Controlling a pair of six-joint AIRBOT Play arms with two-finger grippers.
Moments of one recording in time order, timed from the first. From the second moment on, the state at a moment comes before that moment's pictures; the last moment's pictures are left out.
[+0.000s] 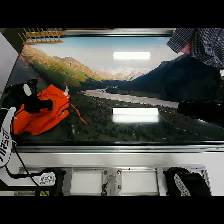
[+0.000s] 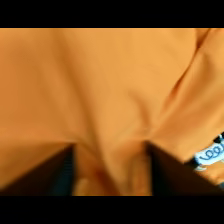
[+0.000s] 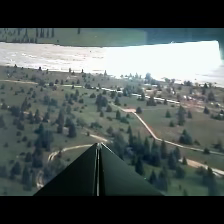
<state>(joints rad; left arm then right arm) 0.19 -1.50 1.14 1.67 -1.09 -1.63 0.00 -0.65 0.92 -1.43 1.11 1.65</state>
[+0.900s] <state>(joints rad) -0.73 -1.29 1.21 1.33 -0.86 -1.63 0.00 -0.65 0.92 -1.42 1.11 1.65</state>
